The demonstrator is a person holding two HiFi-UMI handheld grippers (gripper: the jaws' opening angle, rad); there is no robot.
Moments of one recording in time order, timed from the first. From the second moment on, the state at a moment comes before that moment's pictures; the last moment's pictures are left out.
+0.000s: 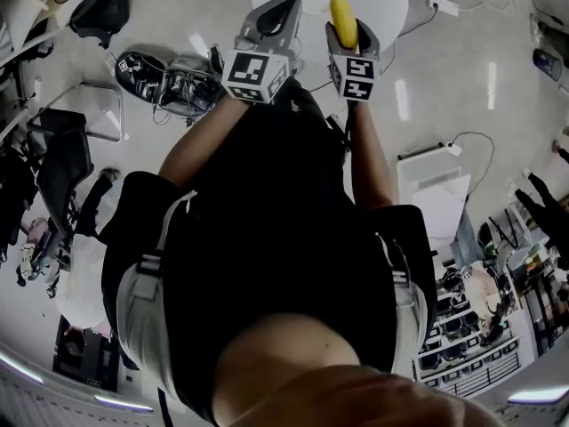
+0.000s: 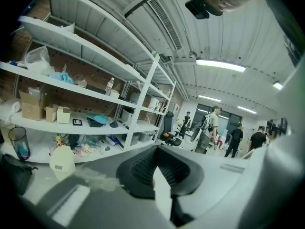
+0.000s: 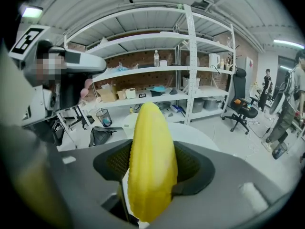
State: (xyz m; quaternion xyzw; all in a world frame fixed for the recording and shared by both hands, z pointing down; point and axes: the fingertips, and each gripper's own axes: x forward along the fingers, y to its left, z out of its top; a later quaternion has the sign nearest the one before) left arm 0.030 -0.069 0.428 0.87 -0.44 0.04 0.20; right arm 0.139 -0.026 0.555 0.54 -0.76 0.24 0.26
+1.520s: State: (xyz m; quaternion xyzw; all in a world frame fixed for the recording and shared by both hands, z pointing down) left arm 0.050 -0.031 0.347 0.91 -0.39 -0.01 0.13; right arm 0.174 0.020 0.371 0.65 -0.75 0.15 0.05
